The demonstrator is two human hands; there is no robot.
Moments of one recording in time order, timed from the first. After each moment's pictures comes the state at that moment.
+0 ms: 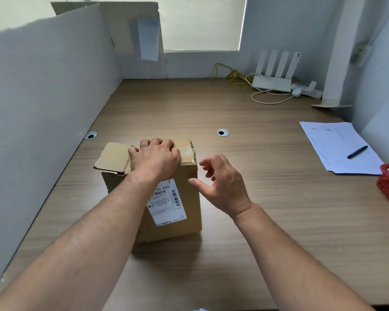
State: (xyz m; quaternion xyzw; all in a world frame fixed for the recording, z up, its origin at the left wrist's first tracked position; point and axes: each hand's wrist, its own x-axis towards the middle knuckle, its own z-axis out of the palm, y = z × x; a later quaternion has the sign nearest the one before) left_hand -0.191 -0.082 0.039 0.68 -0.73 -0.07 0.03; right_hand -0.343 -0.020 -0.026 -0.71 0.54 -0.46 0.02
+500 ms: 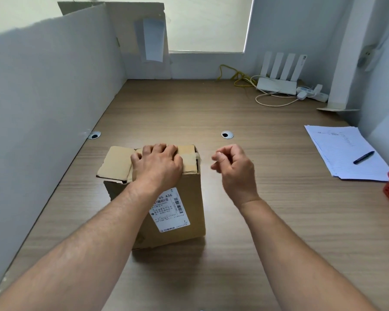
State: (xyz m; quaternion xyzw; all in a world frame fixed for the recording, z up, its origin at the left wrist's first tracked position) left_hand -0.183 -0.073 0.030 0.67 -0.74 -0.06 0.07; right_hand -0.345 -0.040 -0.003 -0.55 0.60 -0.54 0.21
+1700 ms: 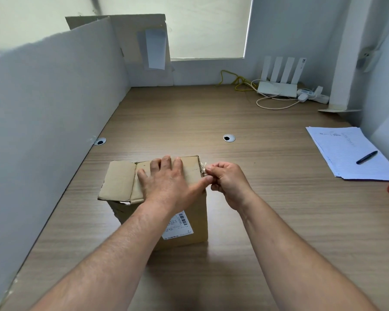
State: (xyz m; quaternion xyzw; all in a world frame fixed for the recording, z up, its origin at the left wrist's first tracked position) left_hand -0.199 -0.030 0.033 0.68 -0.73 -0.03 0.00; right_hand -0.339 -0.039 -0.001 -0.38 0.55 -0.49 0.56
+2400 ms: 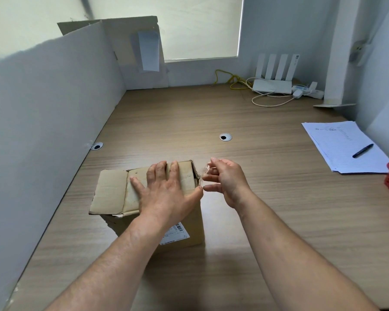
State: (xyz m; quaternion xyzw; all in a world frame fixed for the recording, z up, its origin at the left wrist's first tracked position) left_hand -0.197 -0.015 0.029 0.67 -0.74 -0.06 -0.02; right_hand -0.341 -0.040 0.001 -0.30 0.55 -0.54 0.56
